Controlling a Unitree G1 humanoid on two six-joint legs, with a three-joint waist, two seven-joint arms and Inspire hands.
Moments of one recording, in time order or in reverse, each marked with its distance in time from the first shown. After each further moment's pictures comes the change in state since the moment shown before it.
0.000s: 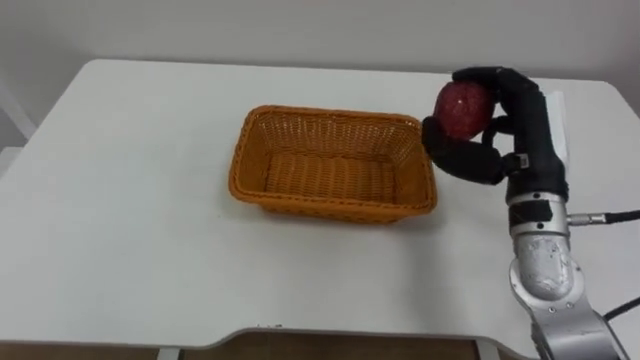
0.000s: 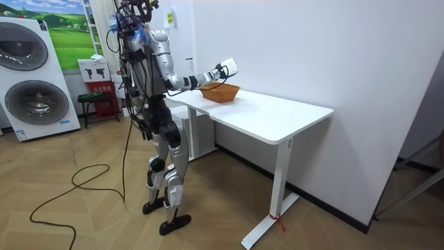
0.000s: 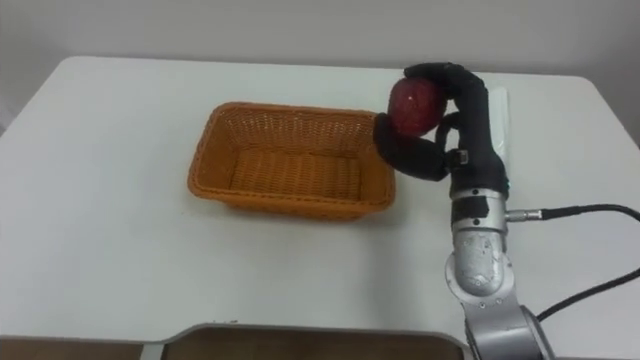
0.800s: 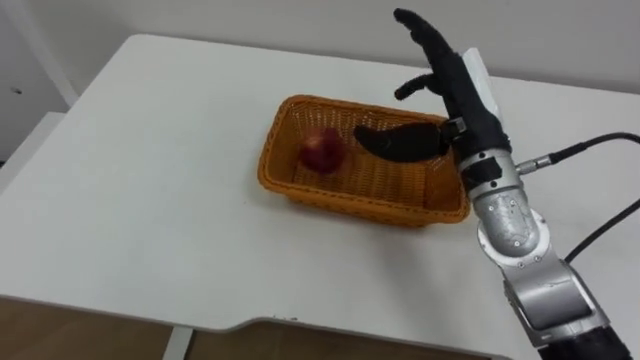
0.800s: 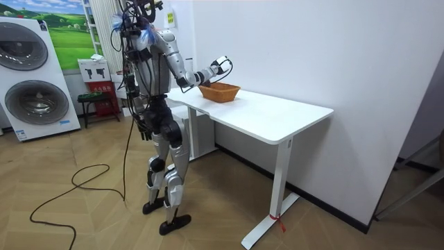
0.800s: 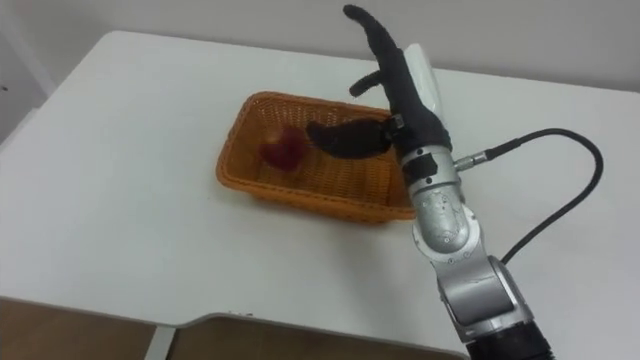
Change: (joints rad) left arm -0.040 0.004 -0.021 -0.044 0.031 0.027 -0.006; right arm -0.160 -0.017 0.112 0.012 -0.009 0.066 0.150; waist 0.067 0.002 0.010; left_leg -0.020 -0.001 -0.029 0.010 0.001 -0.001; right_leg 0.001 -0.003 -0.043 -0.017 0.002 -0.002
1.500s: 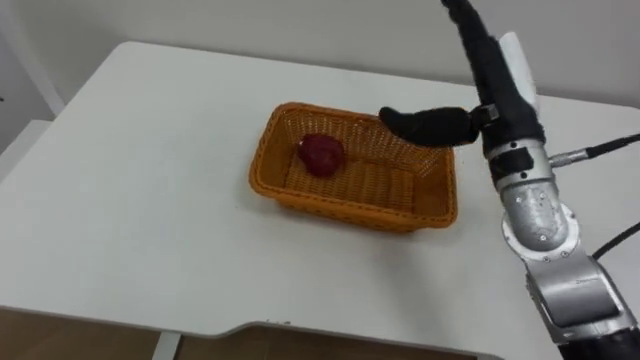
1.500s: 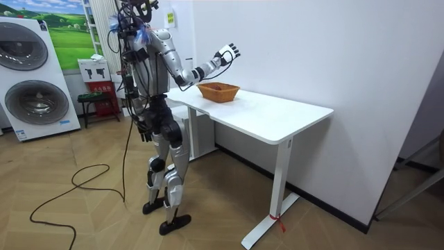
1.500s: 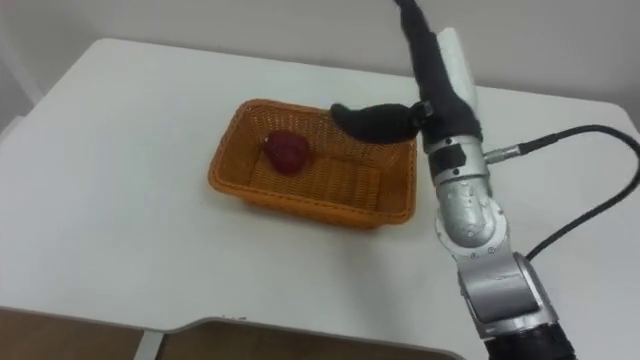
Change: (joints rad) left arm 0.044 0.001 0.025 0.006 -0.004 -0.002 0.012; right arm 0.015 -0.047 -0.123 -0.088 0.002 -0.002 -0.094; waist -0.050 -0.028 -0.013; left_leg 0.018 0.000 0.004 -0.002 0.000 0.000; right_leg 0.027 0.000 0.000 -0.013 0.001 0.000
